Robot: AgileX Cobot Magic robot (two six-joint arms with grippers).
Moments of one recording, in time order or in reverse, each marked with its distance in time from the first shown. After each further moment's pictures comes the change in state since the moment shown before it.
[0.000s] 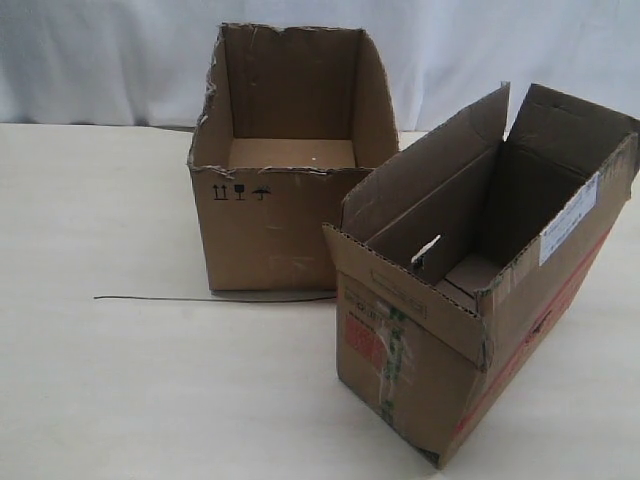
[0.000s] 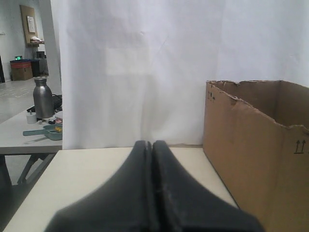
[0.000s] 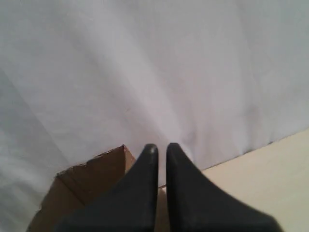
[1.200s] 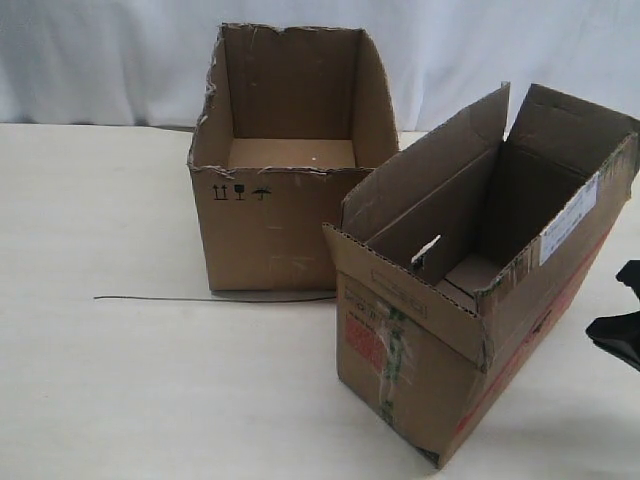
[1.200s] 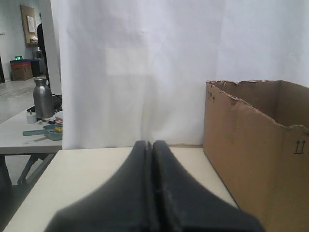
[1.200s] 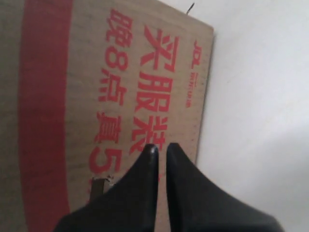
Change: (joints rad) left arm 0.000 0.000 0.000 0.000 0.000 0.000; right arm -0.378 0.327 0.454 0.406 0.481 -0.297
